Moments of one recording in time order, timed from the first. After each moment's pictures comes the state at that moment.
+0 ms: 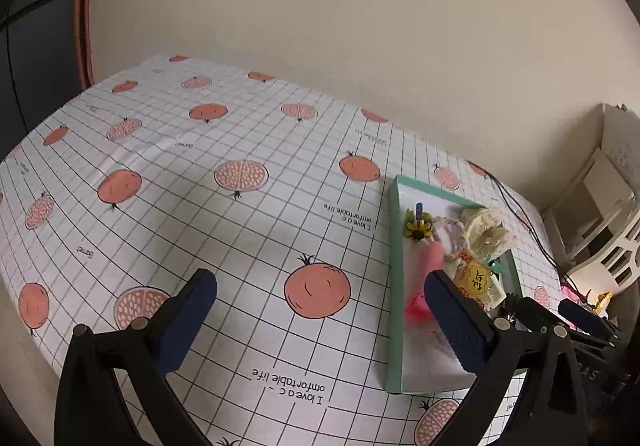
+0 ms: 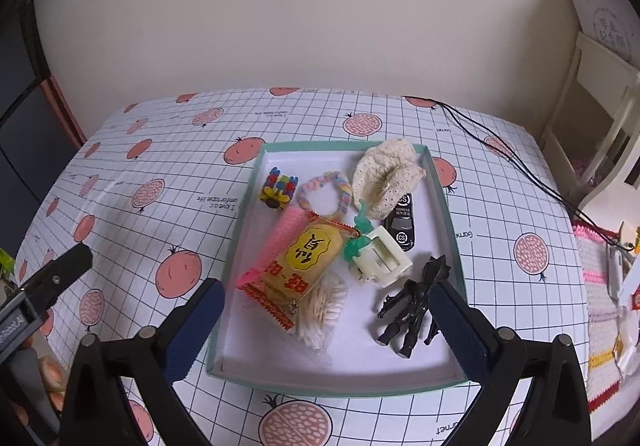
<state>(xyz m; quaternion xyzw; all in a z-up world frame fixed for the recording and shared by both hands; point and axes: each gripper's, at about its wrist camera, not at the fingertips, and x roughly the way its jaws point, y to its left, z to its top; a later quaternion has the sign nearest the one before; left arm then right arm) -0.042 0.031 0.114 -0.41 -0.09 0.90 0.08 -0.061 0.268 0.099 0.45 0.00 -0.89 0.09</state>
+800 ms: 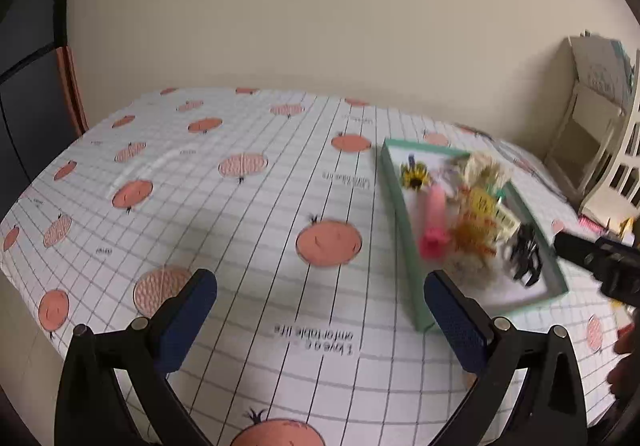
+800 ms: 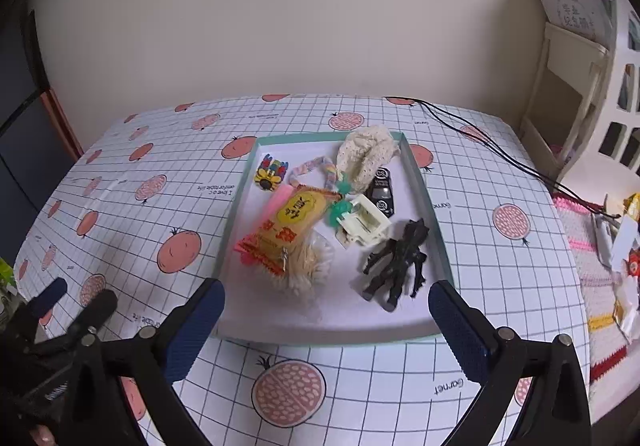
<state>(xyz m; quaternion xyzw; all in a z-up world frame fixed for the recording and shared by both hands) 0.018 0.041 0.080 -0.38 0.01 0.92 0.09 -0.002 0.287 0.091 0.42 -0.01 -0.91 0.07</state>
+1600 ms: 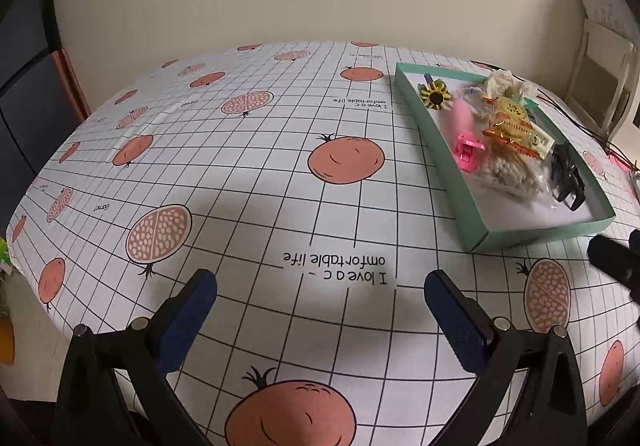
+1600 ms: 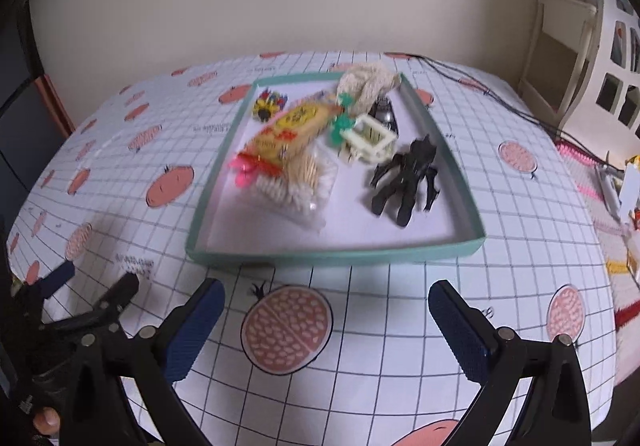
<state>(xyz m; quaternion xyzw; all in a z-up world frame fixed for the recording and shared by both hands) 0.032 0.045 0.020 -0.42 0.07 0.90 0.06 0.034 0.281 0.030 0.45 -0.01 -0.89 0.06</state>
